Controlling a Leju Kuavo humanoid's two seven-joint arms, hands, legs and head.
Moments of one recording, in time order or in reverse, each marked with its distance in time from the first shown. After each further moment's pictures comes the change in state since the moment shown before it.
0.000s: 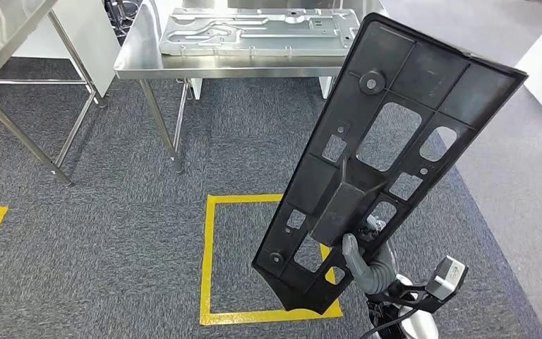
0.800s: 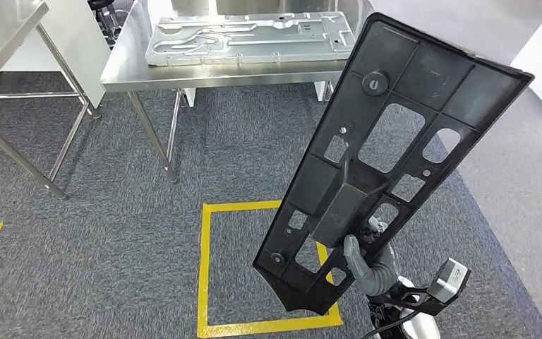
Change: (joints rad) left arm 0.000 0.000 0.014 0.000 0.003 -0.005 -0.008; right arm 0.010 0.002 0.000 -0.013 0.004 -0.007 0.003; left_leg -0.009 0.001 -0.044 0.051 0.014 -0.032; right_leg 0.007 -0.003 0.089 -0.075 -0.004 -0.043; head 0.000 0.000
